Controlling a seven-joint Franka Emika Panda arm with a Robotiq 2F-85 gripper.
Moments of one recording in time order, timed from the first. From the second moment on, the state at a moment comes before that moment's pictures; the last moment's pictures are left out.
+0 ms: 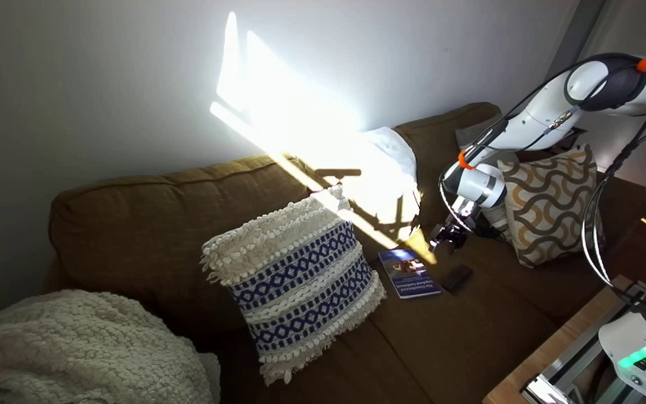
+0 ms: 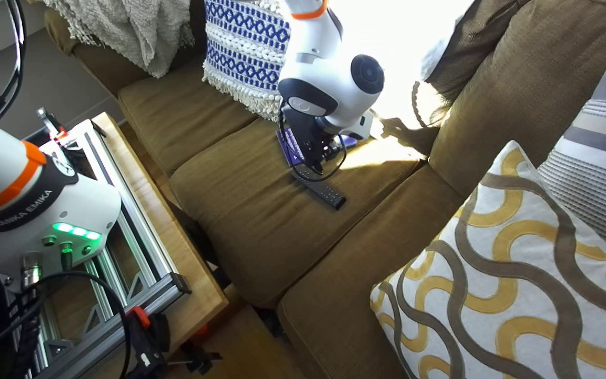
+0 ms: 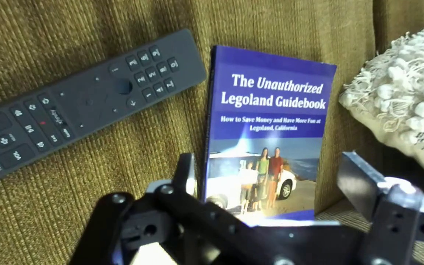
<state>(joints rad) -0.36 0.98 0.13 -1.91 0.64 2.57 -0.69</state>
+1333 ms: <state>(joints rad) -0.56 1.40 0.32 -1.56 0.57 2.62 -0.76</state>
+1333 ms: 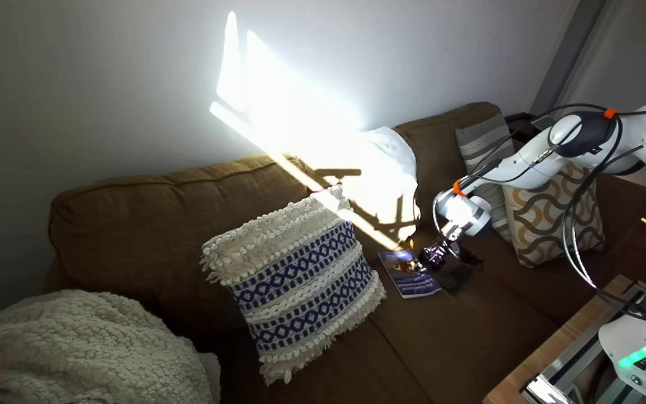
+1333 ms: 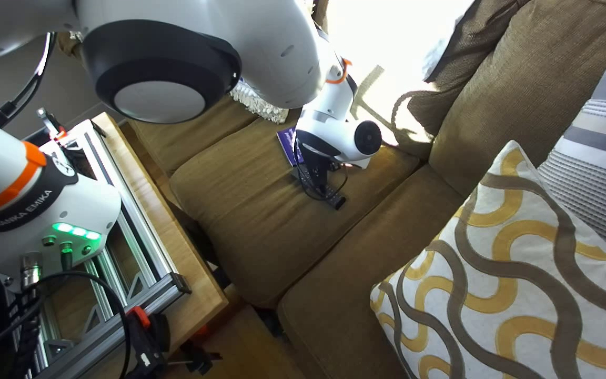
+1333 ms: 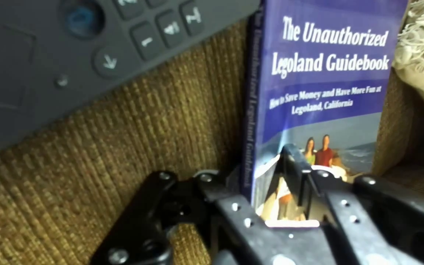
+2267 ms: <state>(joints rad) -0.62 1.36 0.31 -1.55 0.49 2.58 -0.76</state>
